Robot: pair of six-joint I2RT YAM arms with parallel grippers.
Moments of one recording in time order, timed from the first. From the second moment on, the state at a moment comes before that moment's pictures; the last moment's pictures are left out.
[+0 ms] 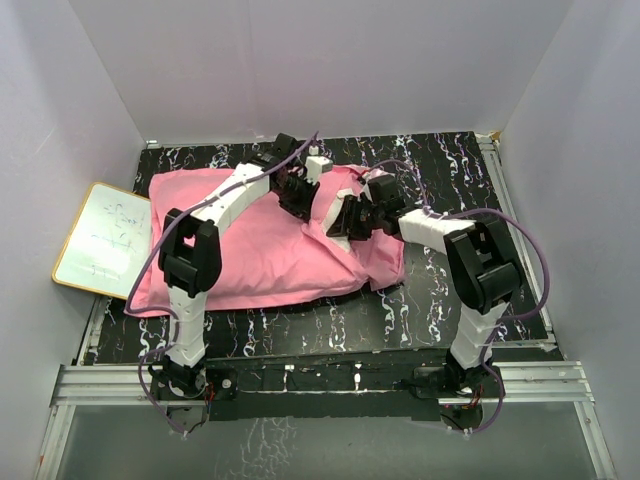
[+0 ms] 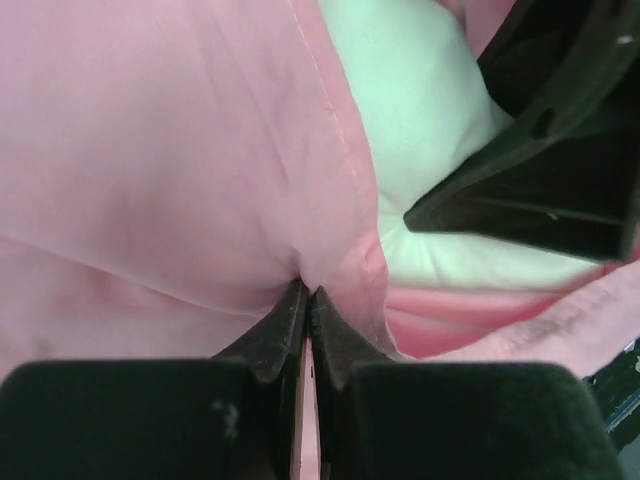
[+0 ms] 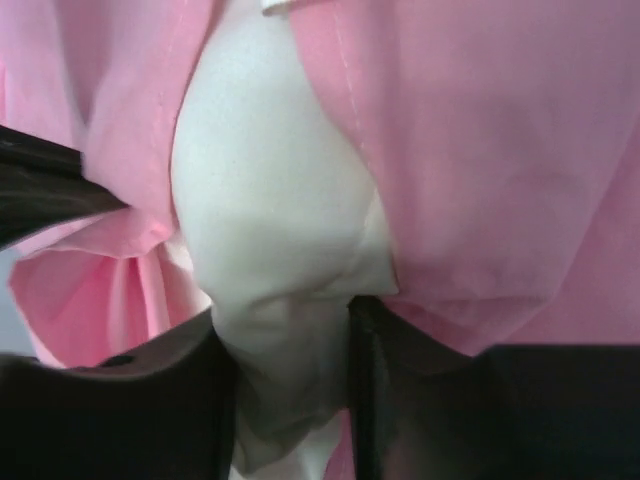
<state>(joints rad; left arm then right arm) -0.48 2.09 1.83 -0.88 0.39 0.20 0.41 1.83 1.11 -0.03 -0.47 0.60</state>
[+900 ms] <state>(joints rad) -0.35 2.07 2.30 -0.72 0.50 0.08 0.56 1.38 1.10 0.06 -0.41 0.16</state>
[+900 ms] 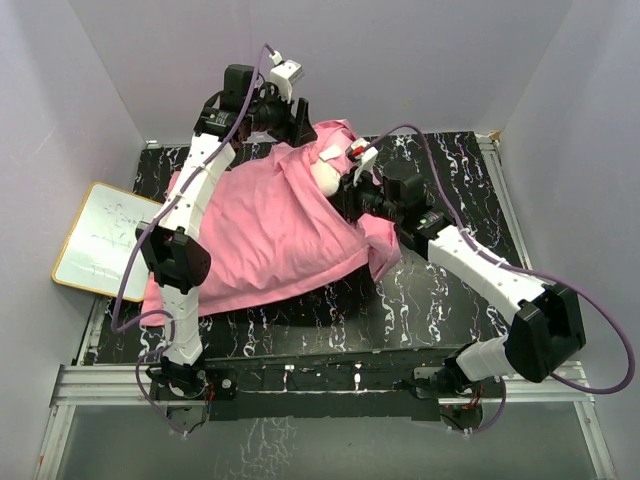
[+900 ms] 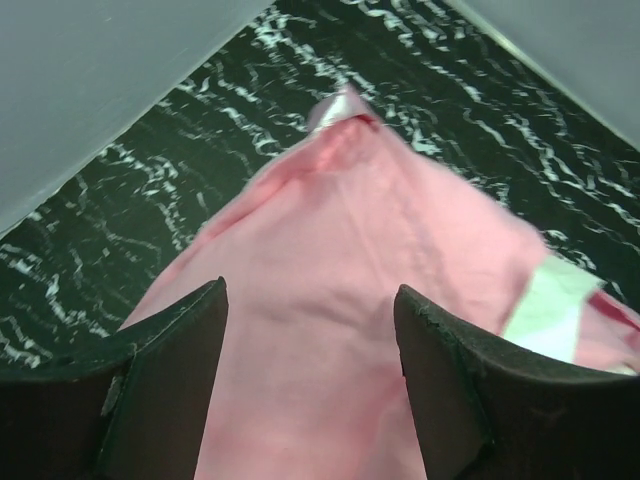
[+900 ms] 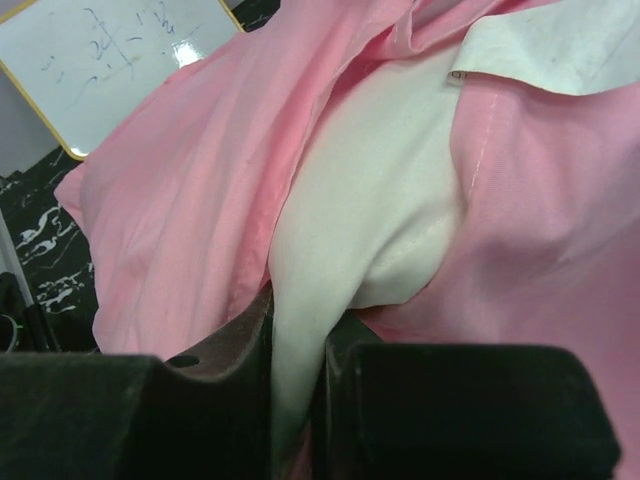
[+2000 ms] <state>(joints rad) -0.39 1.81 2.26 -0.54 0.16 0.58 0.59 1.68 1.88 -0.24 -0.32 -0.29</state>
